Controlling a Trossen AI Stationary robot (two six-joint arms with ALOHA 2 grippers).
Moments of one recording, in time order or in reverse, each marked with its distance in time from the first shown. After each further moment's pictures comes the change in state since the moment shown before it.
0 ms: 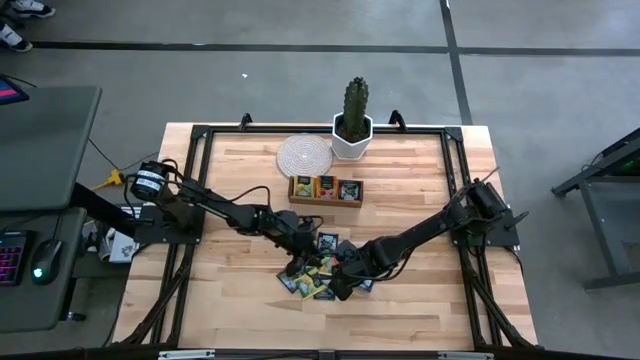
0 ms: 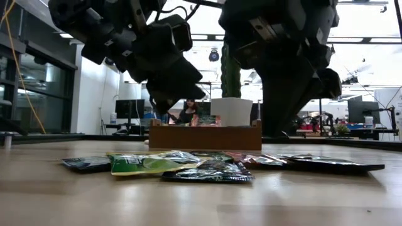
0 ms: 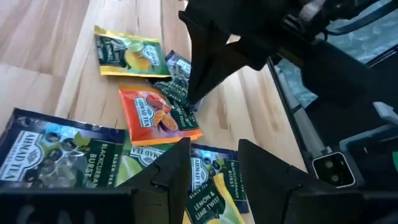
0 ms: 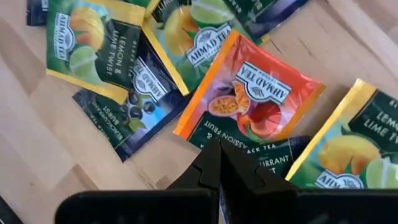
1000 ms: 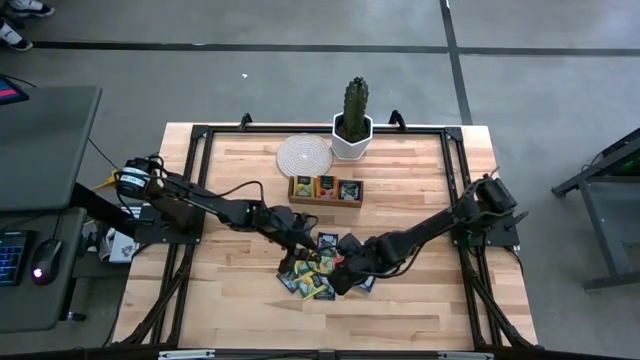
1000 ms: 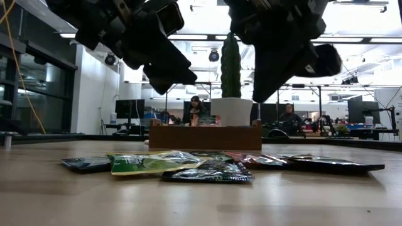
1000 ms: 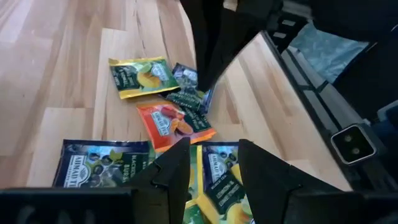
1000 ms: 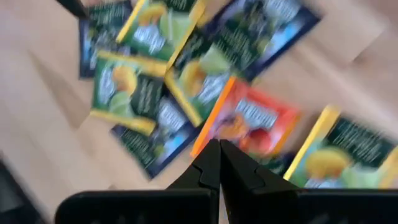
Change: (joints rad) left arm 0.006 -0.122 -0.006 -0.141 -0.041 0.235; right arm 0.000 -0.077 0.023 -0.040 0.086 0.077
